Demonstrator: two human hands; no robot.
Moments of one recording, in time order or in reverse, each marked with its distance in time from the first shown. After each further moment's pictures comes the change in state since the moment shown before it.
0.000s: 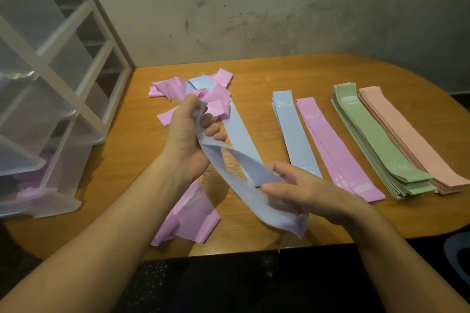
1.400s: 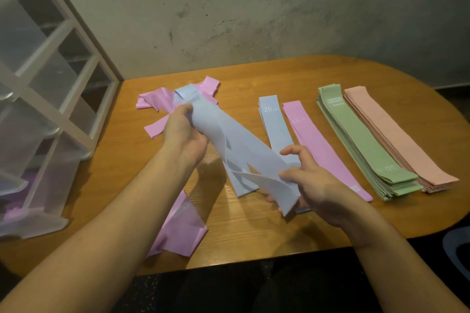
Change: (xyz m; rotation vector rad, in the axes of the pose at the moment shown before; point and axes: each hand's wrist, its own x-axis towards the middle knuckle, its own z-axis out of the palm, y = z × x) left_hand 0.051 -0.013 0.026 -0.064 0.221 0.049; right_hand -0.006 0.022 -0.031 0.414 0.308 0.065
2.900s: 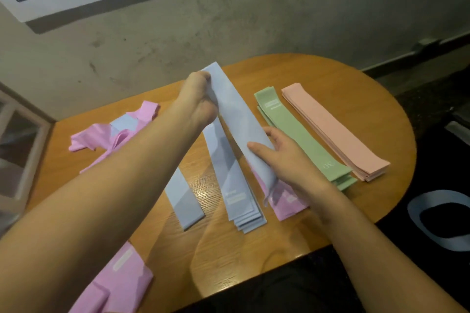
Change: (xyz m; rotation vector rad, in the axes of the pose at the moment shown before) left_hand 0.048 -0.072 0.183 0.485 -0.154 -0.087; right_hand 0.035 0.000 -0.092 0.053 0.313 -0.388
